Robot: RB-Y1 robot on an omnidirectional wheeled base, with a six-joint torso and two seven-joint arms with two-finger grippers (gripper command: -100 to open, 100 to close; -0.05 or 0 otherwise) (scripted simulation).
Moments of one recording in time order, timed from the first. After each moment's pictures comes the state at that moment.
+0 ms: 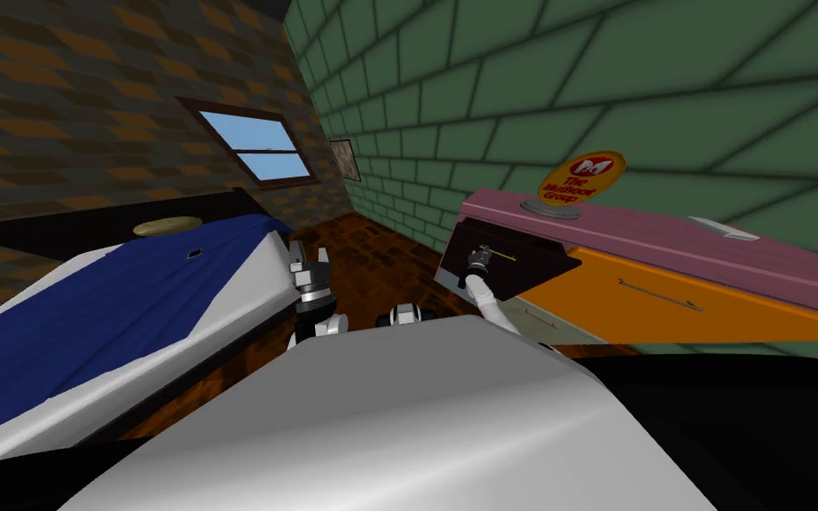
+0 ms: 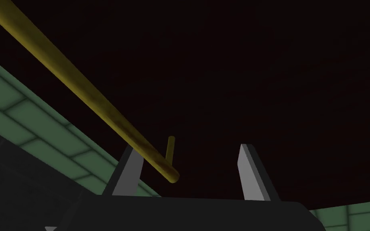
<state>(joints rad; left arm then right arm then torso) 0.53 0.01 -0.03 -2.21 -0.03 -0.50 0.00 0.06 -0.34 0.00 -1.43 1.64 0.61 0.61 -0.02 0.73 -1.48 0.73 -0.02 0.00</state>
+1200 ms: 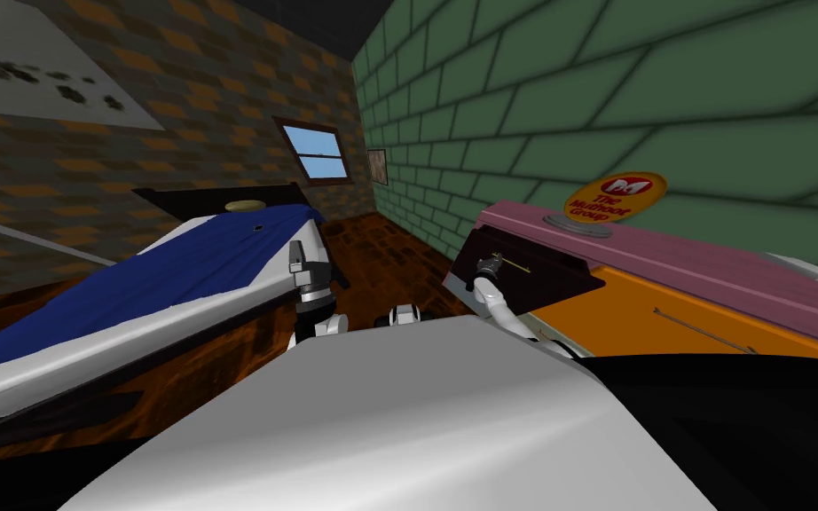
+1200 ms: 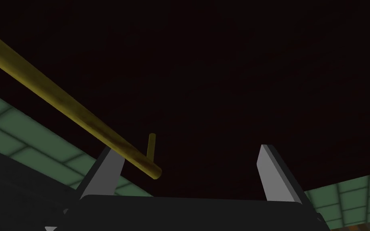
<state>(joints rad) 0.53 0.01 -0.03 -2.21 -0.03 -0.50 0.00 0.06 -0.46 0.04 -1.28 1.43 0.69 0.55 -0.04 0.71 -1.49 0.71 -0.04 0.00</state>
